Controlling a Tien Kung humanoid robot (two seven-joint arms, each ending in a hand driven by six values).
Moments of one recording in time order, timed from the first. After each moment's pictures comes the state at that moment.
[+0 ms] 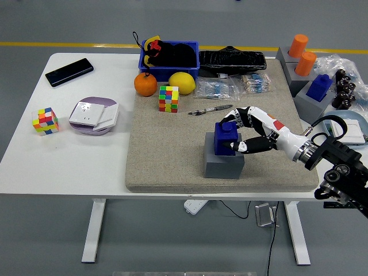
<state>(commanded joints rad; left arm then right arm) -0.16 0.25 -0.41 -0.25 0.44 -0.10 0.18 0.57 -0.43 0.61 1.23 -1.03 -0.01 0.31</state>
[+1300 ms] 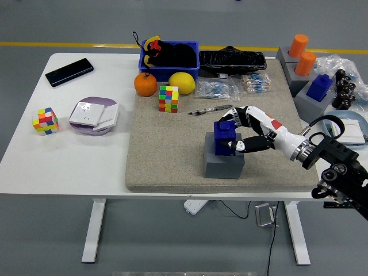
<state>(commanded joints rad) -0.16 0.24 -0.42 -0.25 0.45 -0.10 0.18 0.58 -0.41 0.61 1.22 -1.02 -0.02 0.31</state>
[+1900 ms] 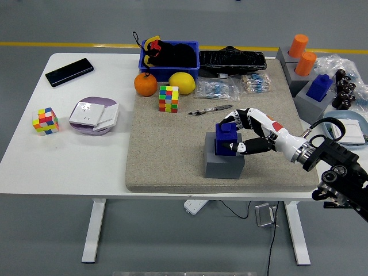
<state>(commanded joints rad) -0.16 0.24 -0.42 -0.24 0.45 -0.10 0.18 0.57 -0.41 0.60 1.21 -1.01 -0.02 0.31</state>
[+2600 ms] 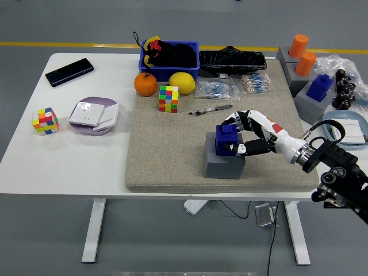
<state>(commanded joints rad) -0.16 0.24 -0.42 -0.24 0.45 -0.10 0.18 0.56 -0.40 0.60 1.20 -1.01 -0.03 0.30</state>
